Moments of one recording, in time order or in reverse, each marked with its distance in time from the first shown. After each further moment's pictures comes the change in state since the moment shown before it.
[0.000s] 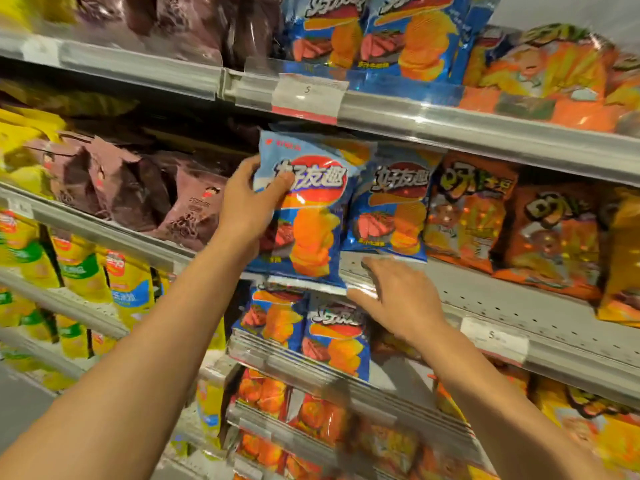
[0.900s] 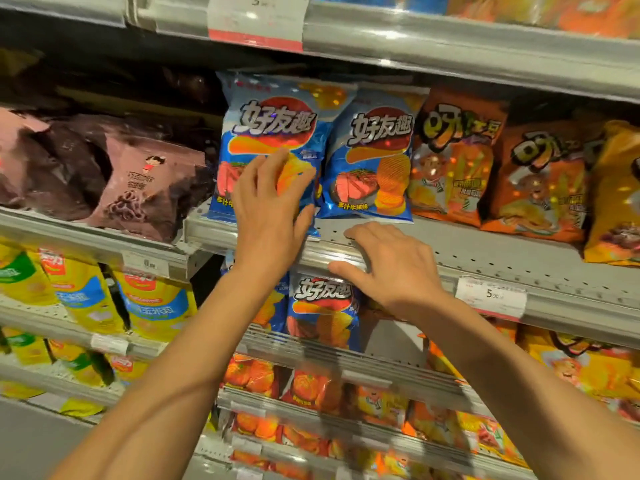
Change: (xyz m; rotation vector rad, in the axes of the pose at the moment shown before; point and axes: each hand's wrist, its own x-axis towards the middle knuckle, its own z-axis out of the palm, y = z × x) left_hand -0.032 -0.070 0.041 0.921 -0.139 0.693; right_hand 0.000 0.002 0.009 -0.073 0.058 0.019
